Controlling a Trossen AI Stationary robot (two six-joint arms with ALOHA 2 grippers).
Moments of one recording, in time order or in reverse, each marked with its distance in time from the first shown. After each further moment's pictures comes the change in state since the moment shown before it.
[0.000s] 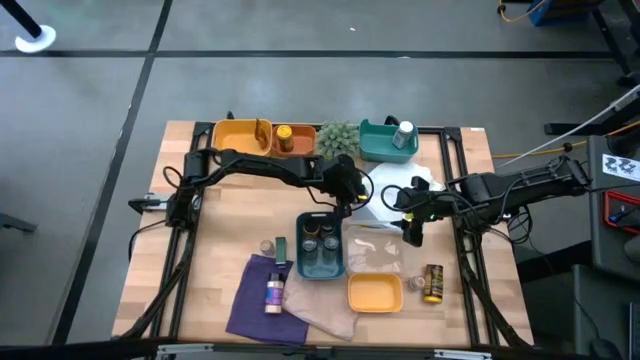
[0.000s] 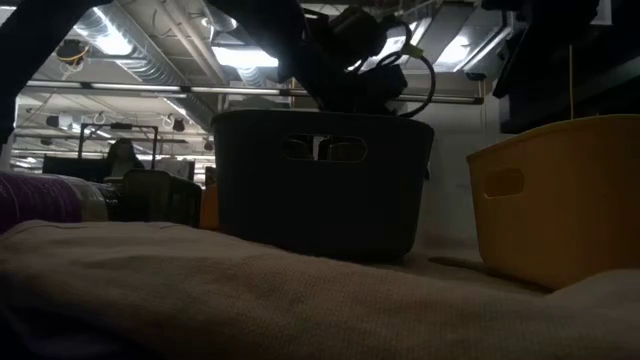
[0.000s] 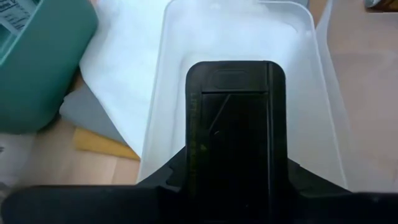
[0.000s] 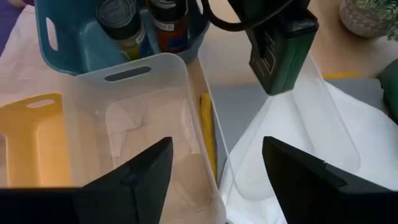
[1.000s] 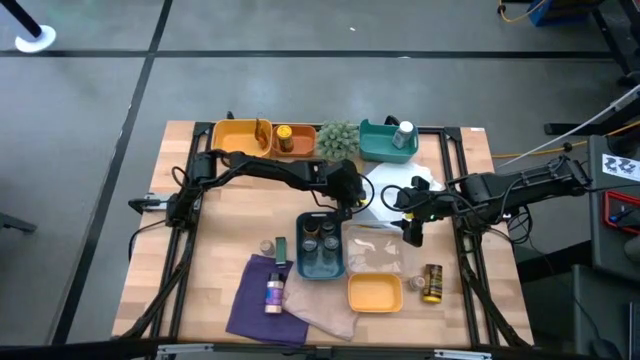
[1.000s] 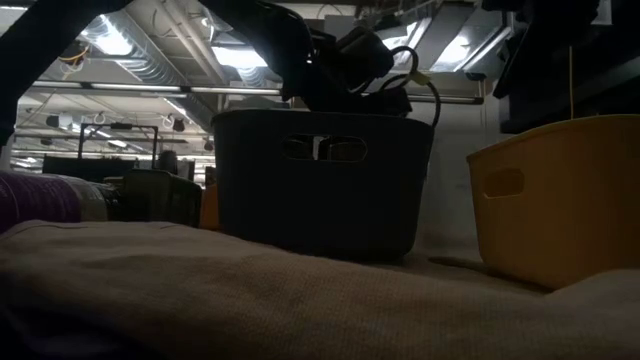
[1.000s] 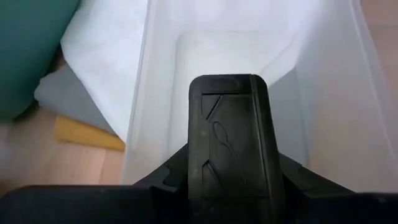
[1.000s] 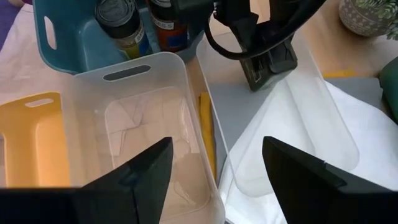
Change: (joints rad) left arm -0.001 0.067 -0.002 0.028 -0.012 0.018; right arm 0.000 0.001 0.001 -0.004 0.001 0.000
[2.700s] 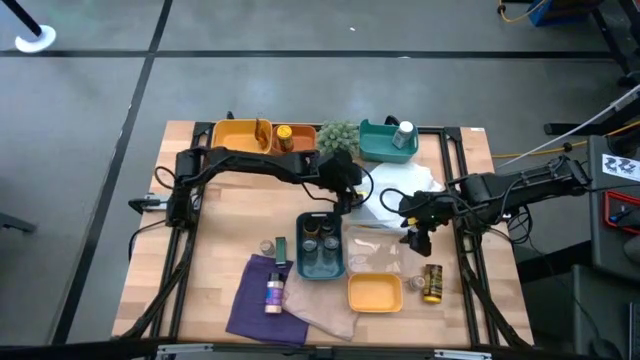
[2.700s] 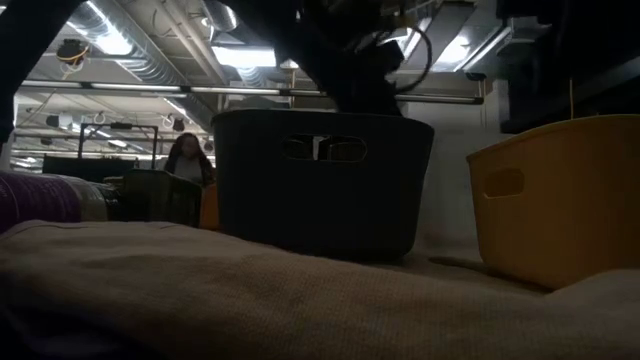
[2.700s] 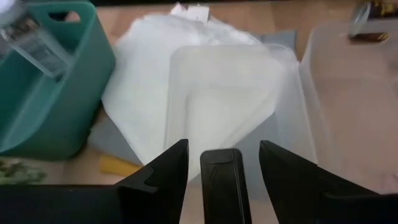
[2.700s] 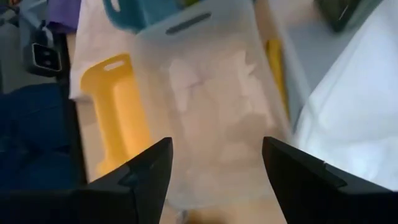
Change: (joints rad) left arm -0.001 -0.131 0.008 -0.020 0.001 0.029; right arm 0.010 0.000 0.000 -0.043 -0.301 0.149
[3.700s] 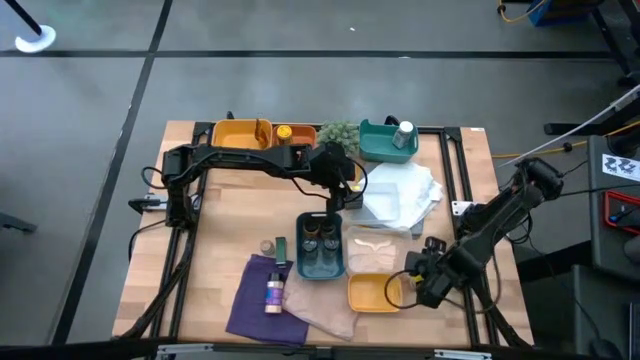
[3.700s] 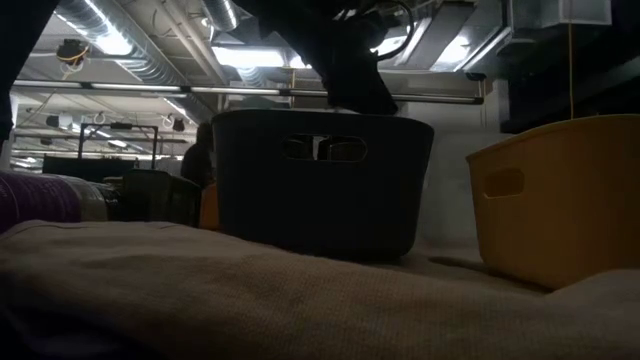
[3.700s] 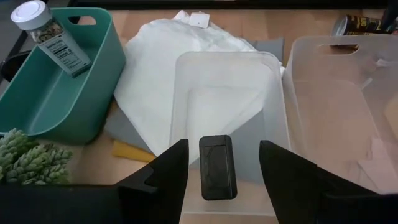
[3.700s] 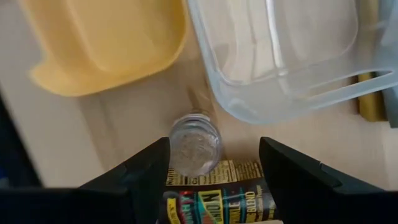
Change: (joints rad) left arm 0.001 -0.106 0.000 -0.118 0.000 -0.030; right arm 0.567 0.354 0.000 -0.051 0.180 0.514
